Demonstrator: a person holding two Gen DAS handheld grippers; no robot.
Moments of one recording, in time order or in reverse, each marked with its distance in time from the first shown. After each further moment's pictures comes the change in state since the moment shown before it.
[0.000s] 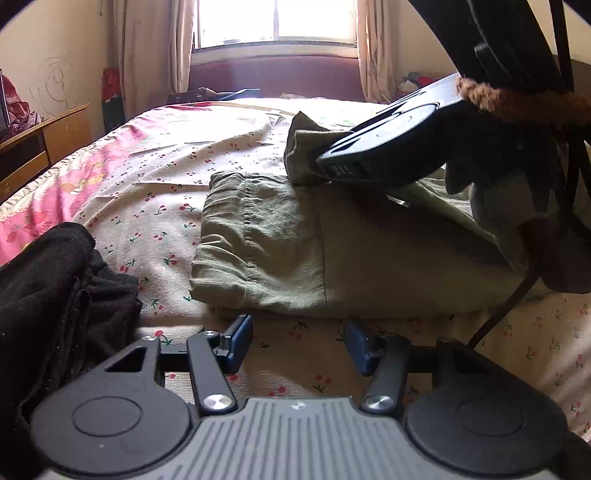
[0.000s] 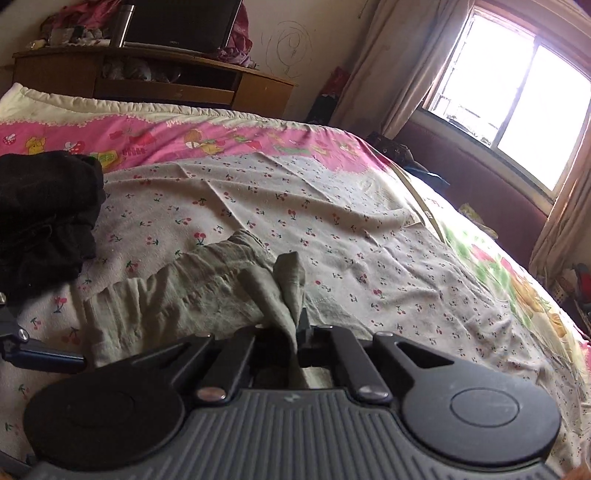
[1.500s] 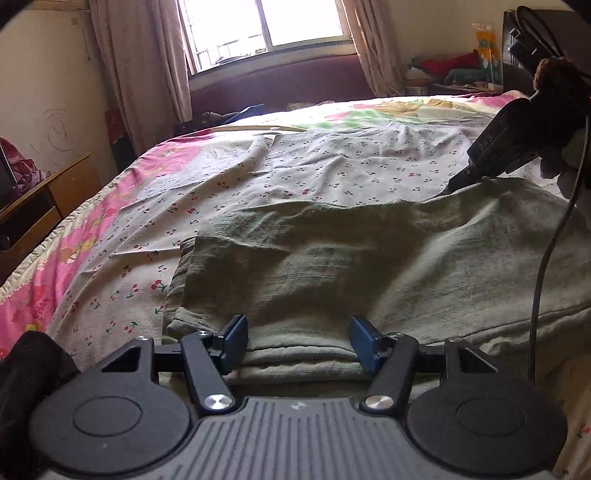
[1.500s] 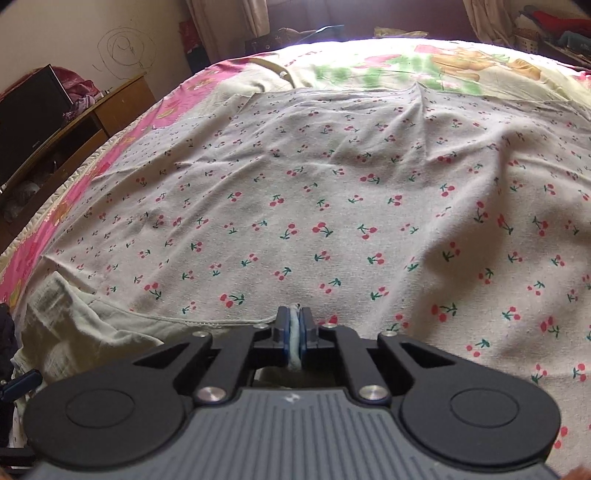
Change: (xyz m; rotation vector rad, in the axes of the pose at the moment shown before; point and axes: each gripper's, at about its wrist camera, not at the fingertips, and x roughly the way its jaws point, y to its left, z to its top) left arm 0.054 -0.048 0.047 0.150 -0.027 0.150; right arm 0.056 -0.235 -0.107 0.719 0.247 0.132
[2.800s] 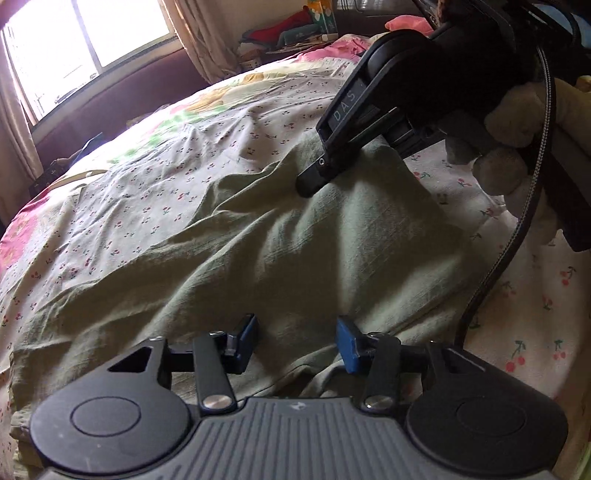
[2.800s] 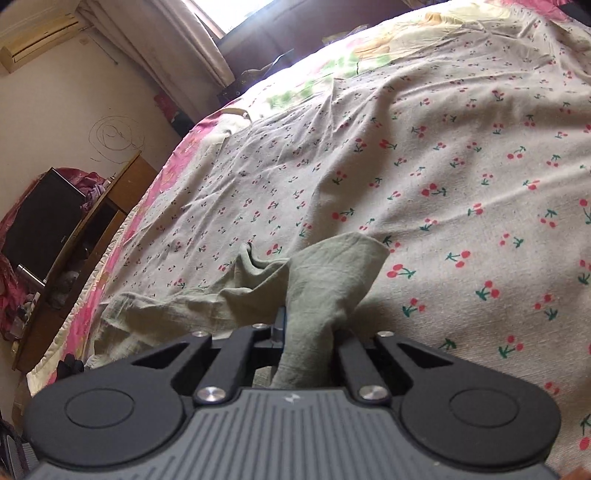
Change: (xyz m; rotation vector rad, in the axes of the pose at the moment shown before) left arm -0.001 -0.172 0.039 0.400 0.075 -0.363; right arm -0.079 -0.078 -0.067 0.310 -0.102 0.150
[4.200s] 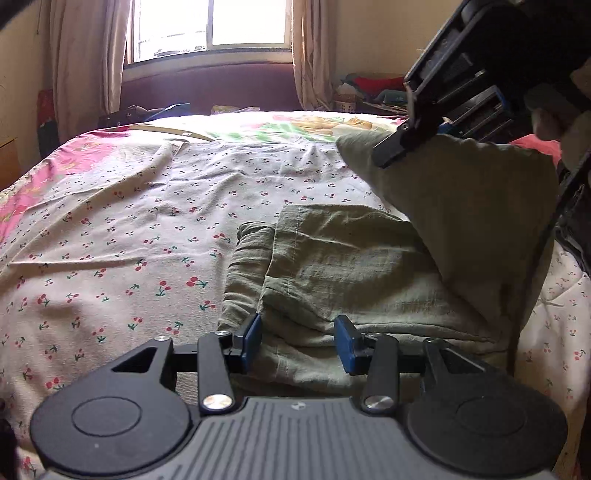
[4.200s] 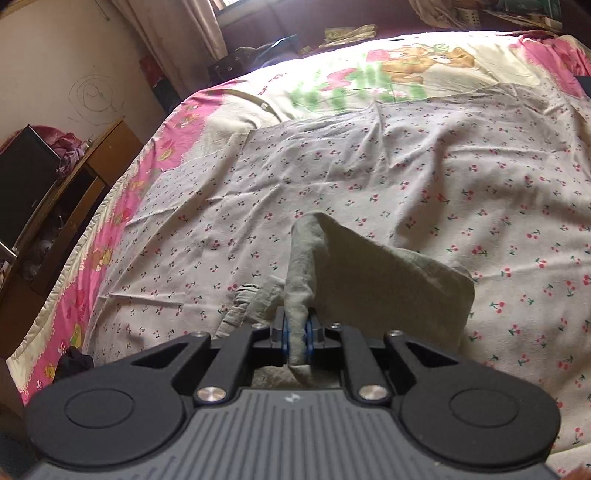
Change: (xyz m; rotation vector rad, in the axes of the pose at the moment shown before) left arm -0.046 0.109 -0.068 -0.444 -0.159 0.035; right arm -0.001 0.149 0.036 -0.116 0.116 -0.171
